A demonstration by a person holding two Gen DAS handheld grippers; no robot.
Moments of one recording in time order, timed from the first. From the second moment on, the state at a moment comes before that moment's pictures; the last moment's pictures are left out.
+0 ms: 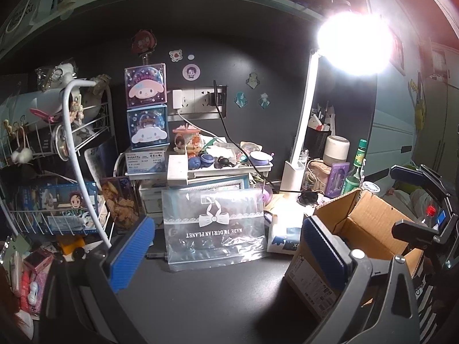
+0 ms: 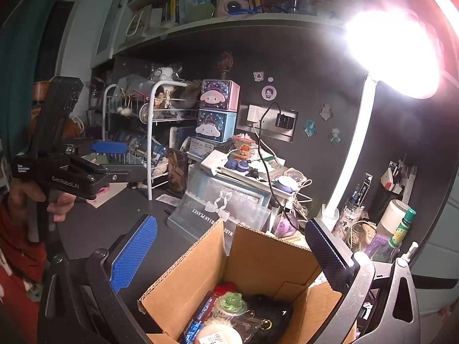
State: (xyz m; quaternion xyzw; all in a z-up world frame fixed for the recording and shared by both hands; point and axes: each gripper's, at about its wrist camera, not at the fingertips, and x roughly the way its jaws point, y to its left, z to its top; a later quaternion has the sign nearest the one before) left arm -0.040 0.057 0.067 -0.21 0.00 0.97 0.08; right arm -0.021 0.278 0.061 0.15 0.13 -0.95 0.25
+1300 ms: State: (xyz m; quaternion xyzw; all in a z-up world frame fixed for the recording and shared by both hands) left arm -0.045 0.057 0.065 -0.22 -0.01 0.97 0.08; right arm -0.025 0.280 0.060 0.16 0.11 -0.95 0.26
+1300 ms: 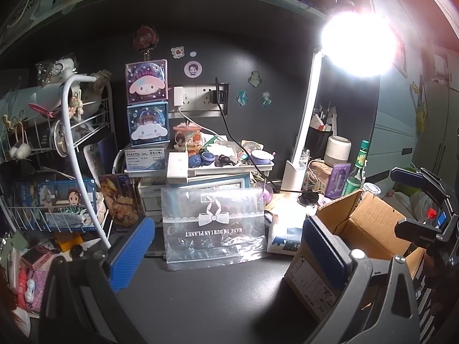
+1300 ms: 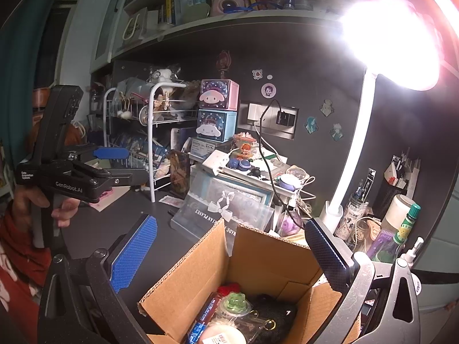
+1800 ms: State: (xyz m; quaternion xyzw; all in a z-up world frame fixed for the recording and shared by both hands) left arm -0.046 0.057 0.063 -0.22 -0.01 0.97 0.09; right arm -0.025 0.279 0.061 0.16 0.11 -0.95 0.26
